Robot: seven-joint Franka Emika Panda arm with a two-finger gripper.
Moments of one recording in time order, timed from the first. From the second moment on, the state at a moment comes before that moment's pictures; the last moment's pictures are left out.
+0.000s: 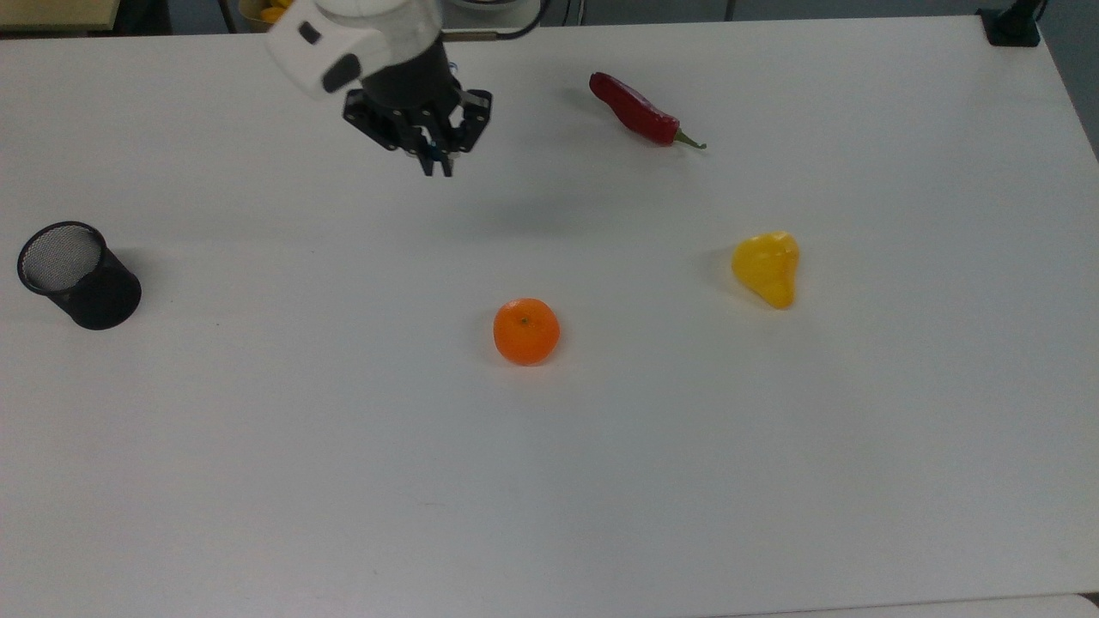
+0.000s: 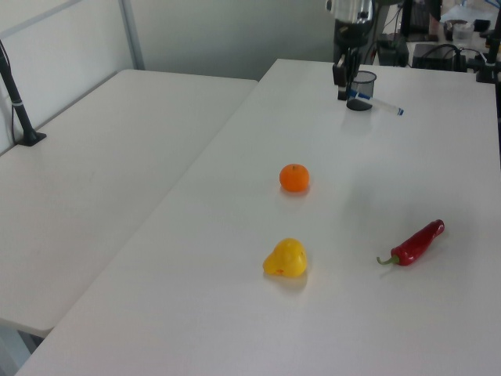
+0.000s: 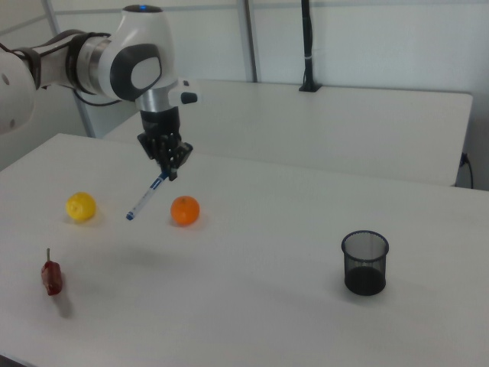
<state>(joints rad) -0.29 0.26 0.37 -1.55 0.00 1.82 0.07</state>
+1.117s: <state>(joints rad) 0.00 0.49 0.37 -1.59 -0.11 1.98 0.25</state>
